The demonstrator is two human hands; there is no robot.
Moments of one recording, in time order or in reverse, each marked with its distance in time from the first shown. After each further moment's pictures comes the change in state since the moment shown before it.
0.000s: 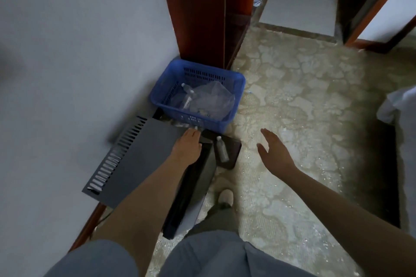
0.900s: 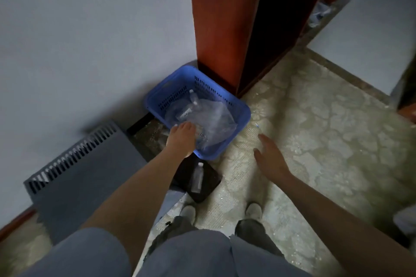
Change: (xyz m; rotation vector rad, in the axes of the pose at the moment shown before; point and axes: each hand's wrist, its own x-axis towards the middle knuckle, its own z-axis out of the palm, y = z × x) left_hand 0.253 0.095 -0.080 0.071 0.016 -0.375; right_hand 0.327 0.049 -0.136 -0.125 -0.284 -0.180
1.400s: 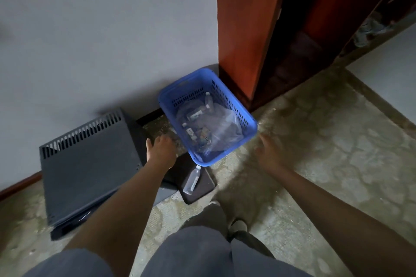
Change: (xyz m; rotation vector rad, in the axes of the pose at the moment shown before) left_hand -0.006 0.051 -0.010 -0.096 -0.141 -0.522; right_hand 0.103 0.037 -0.081 -0.132 -0.164 -0.176
